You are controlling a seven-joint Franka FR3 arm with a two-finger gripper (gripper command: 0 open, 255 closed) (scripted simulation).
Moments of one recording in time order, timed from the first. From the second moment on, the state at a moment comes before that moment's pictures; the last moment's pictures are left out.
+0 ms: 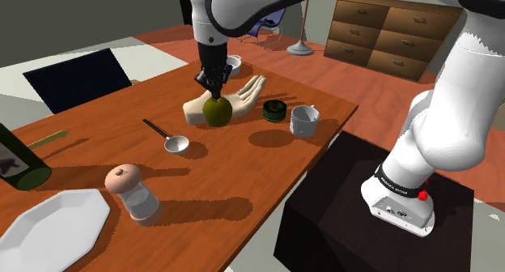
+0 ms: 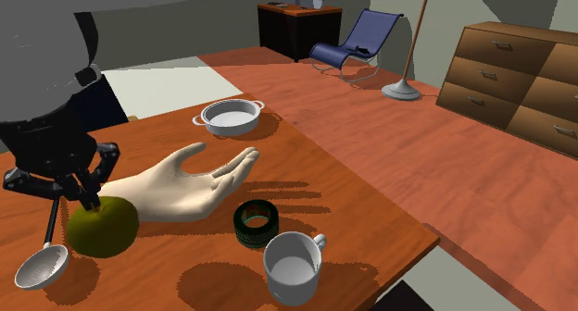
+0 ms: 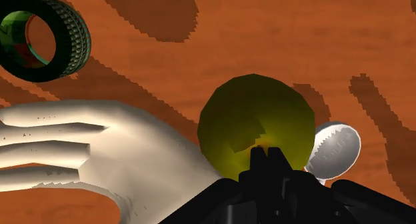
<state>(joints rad) 0.31 0.10 0.14 -1.83 -0.02 2.00 0.41</state>
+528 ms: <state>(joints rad) 0.31 0.12 0.14 -1.91 -0.03 2.10 0.41</state>
